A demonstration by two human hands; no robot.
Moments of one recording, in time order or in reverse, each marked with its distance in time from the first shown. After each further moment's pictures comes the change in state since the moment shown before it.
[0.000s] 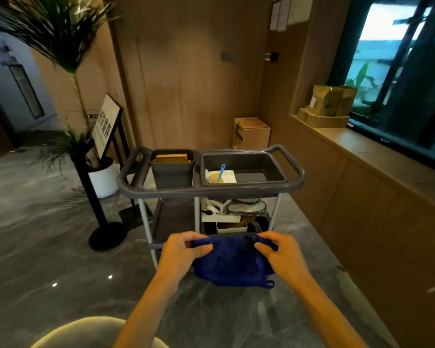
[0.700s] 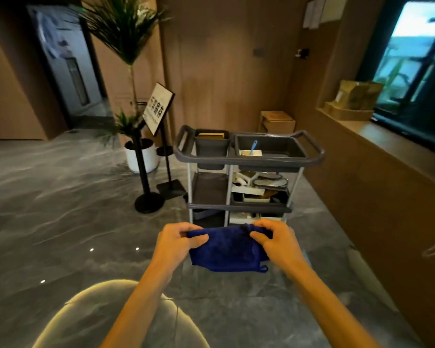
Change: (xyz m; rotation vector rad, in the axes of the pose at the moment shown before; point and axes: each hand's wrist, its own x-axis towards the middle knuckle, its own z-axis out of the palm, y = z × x) left_hand -0.318 -0.035 -0.124 0.028 0.163 0.001; right_hand -0.273 -0.116 0.066 -0.017 -0.096 -0.126
